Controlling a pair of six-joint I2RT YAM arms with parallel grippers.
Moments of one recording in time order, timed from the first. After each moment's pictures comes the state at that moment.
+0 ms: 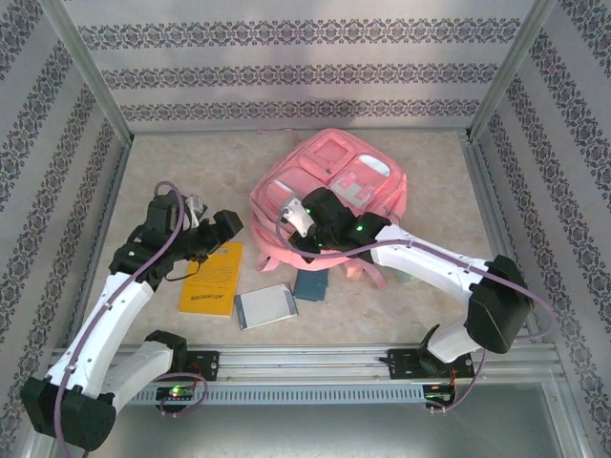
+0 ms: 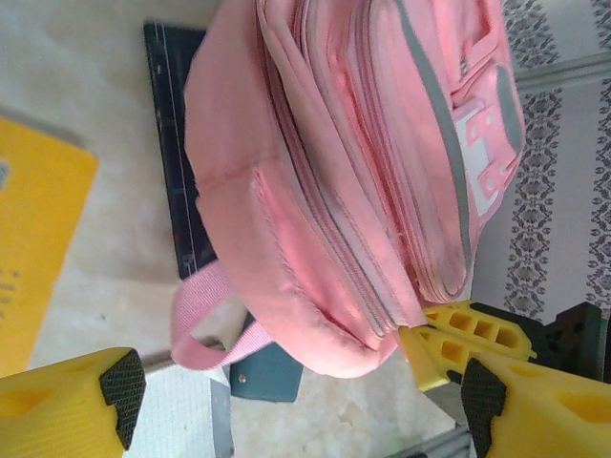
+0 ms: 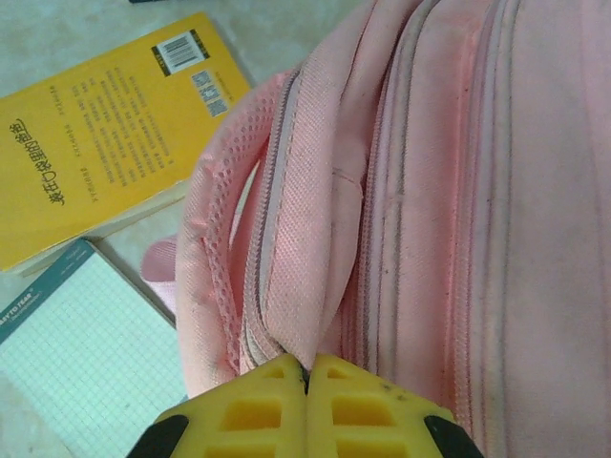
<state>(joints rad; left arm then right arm) -0.22 0.92 0.85 -0.66 0.41 -0.88 0.85 1.50 1.14 -0.46 -0.13 -0.05</state>
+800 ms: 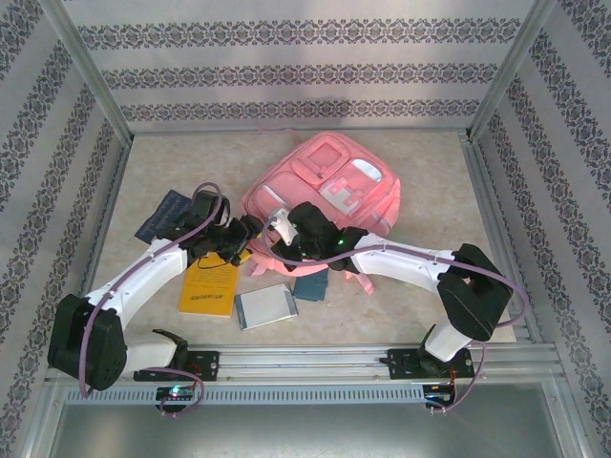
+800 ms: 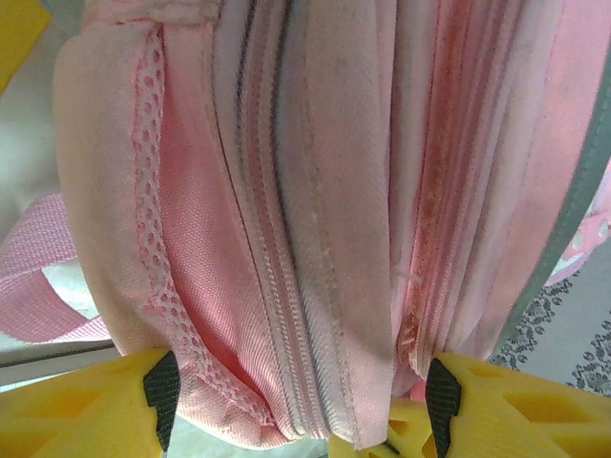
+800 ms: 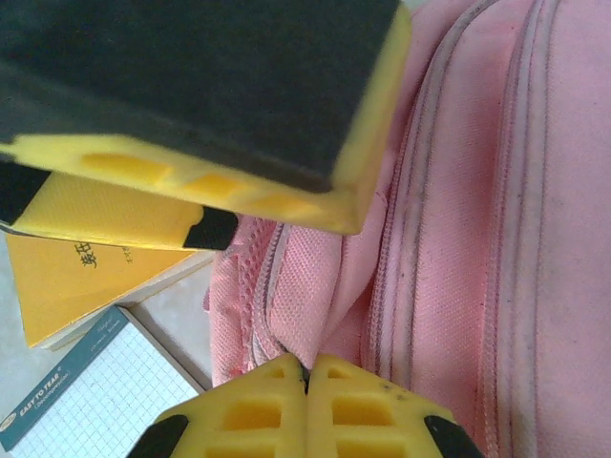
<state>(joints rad) -0.34 1.27 0.84 -0.47 0.42 -1.21 0.90 1.61 1.05 -0.16 -0.16 0.08</state>
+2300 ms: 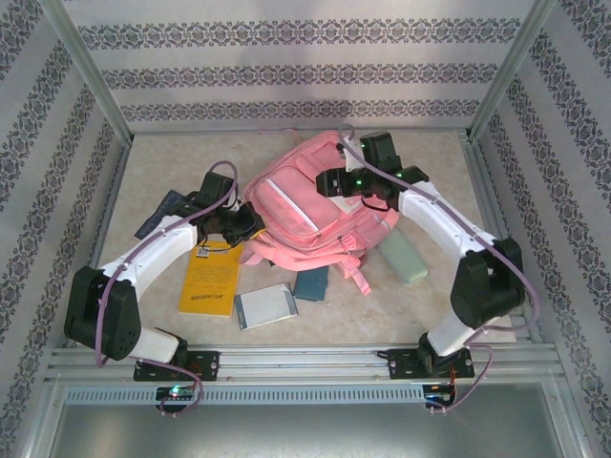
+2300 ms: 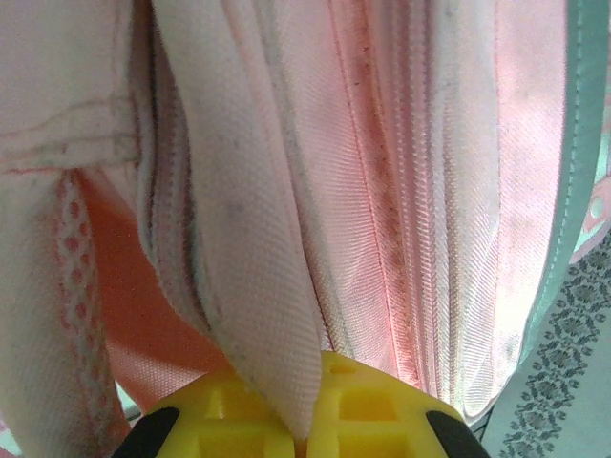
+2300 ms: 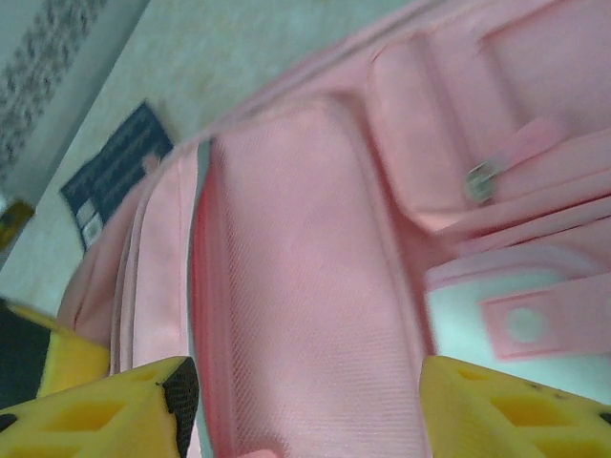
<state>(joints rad) -0.33 1.43 1.03 -0.55 0.44 -0.88 0.39 1.65 1.37 -0.49 -0.48 0.26</state>
